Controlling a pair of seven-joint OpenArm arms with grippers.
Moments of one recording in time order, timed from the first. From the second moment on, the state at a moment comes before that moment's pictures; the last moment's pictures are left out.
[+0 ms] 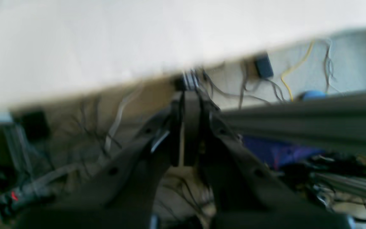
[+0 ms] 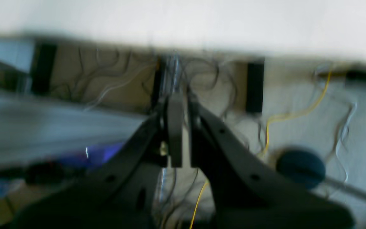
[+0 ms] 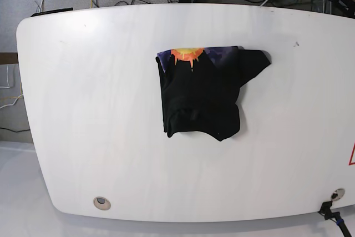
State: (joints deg) left arm 54.8 -4.3 -25.1 104.8 -9.0 -41.8 10.1; right arm -66.8 3.5 10.7 106.4 5.2 17.6 3.6
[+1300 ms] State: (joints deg) left arm 10.0 -3.7 -18.2 19.3 9.4 -19.2 9.0; right arm -15.6 4.8 6.9 17.7 5.0 17.3 4.3
